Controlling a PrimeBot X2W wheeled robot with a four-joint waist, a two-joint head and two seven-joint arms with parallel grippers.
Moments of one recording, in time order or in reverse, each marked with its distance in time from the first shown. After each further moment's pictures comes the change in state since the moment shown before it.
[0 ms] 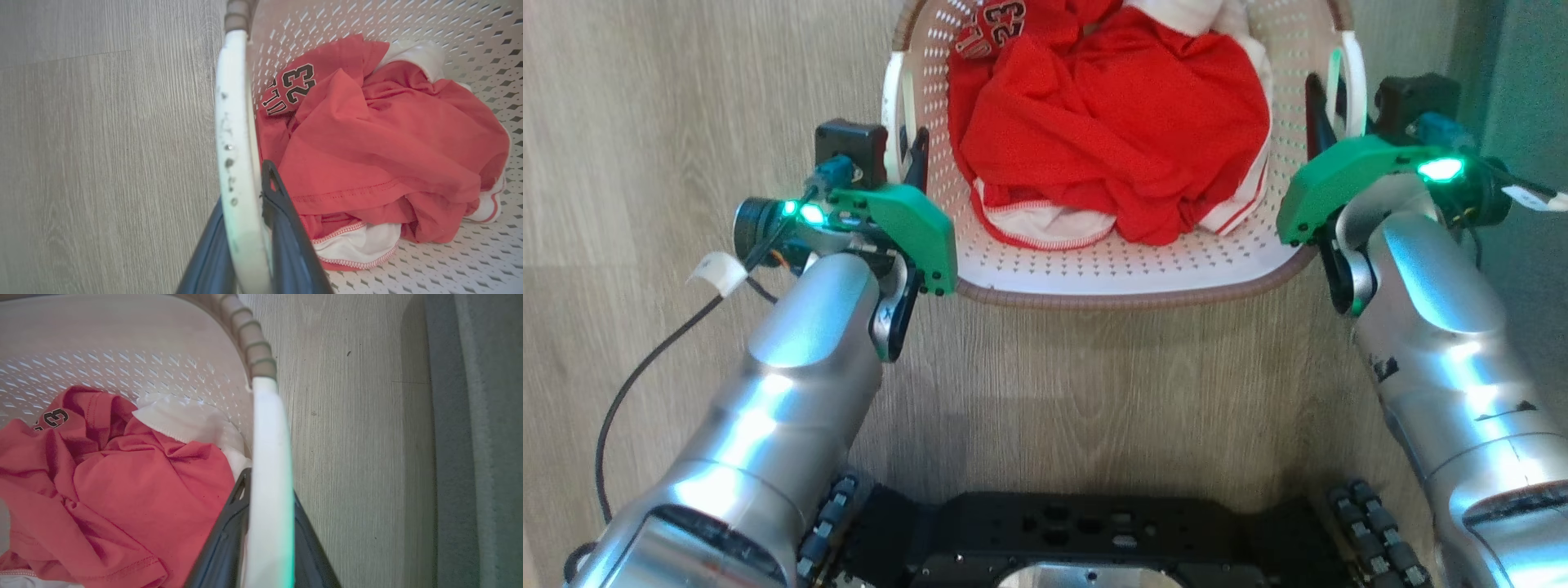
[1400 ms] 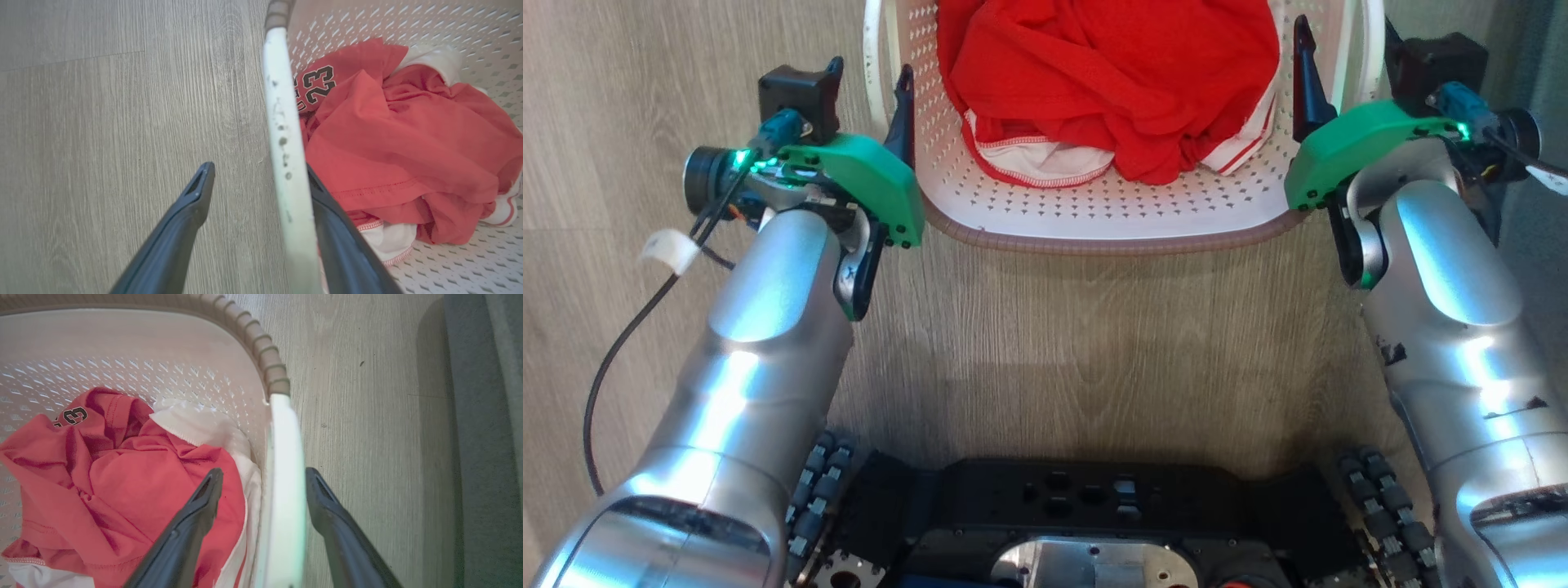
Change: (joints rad) left arm -0.013 0.001 0.260 -0.056 0.229 -0.049 0.000; right arm 0.020 0.002 -0.047 -0.174 -0.083 0.000 0.000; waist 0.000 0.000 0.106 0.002
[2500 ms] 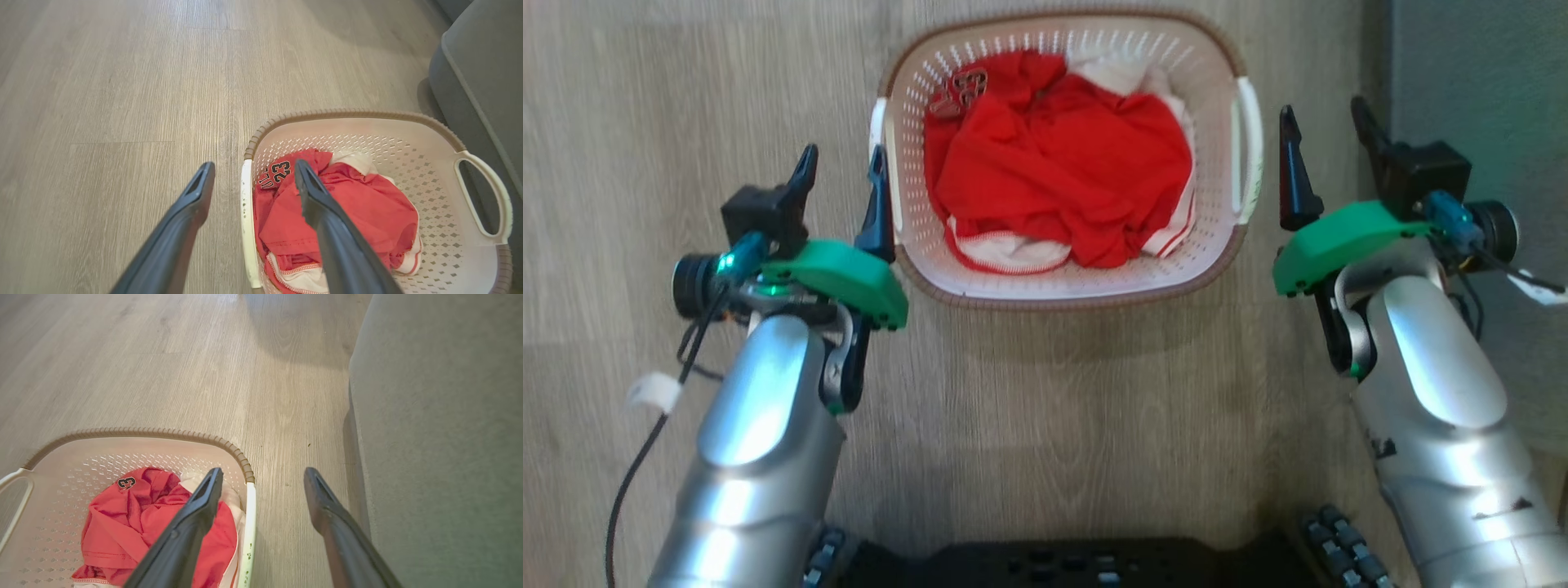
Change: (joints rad) left arm 0.335 0.007 0.175 -0.363 0.077 0.019 0.004; right arm 0.246 0.015 -0.020 -0.229 -0.003 0.000 0.004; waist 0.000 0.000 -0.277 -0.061
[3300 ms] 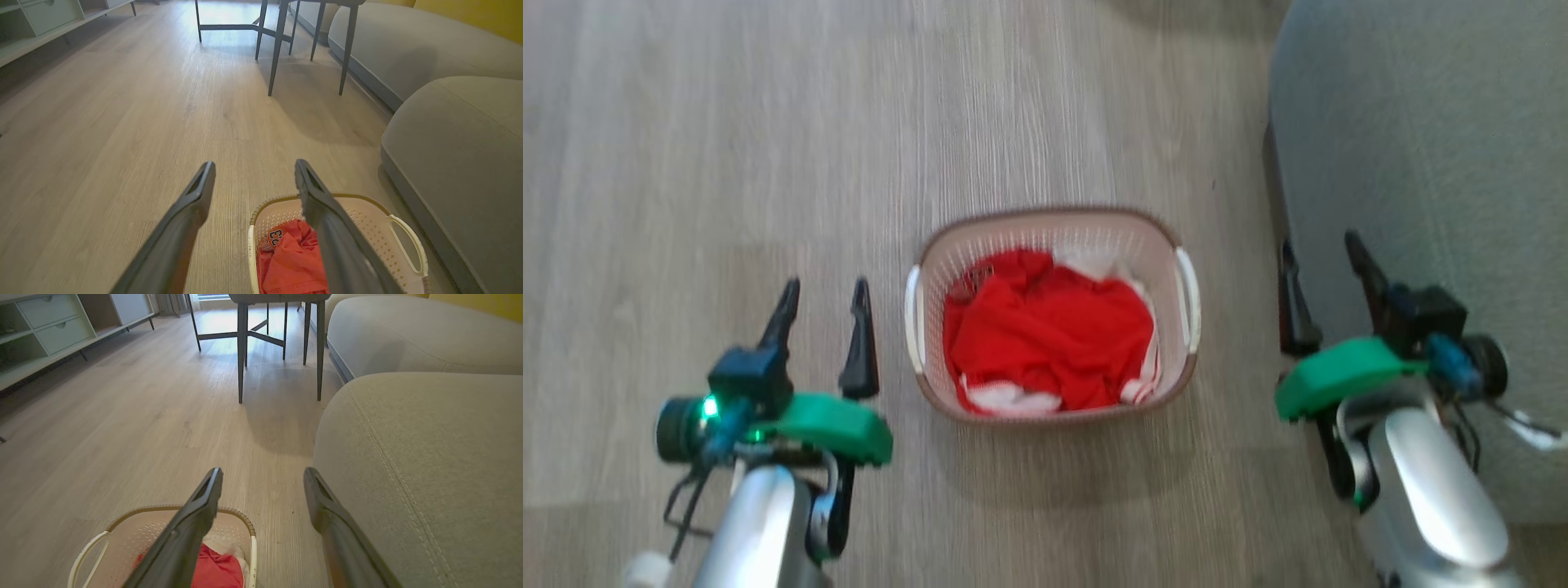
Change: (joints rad) left arm 0.402 0.016 0.074 -0.339 0.095 0.011 0.001; right arm 0.333 0.010 -0.017 -0.225 0.013 0.000 0.000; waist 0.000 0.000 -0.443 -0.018
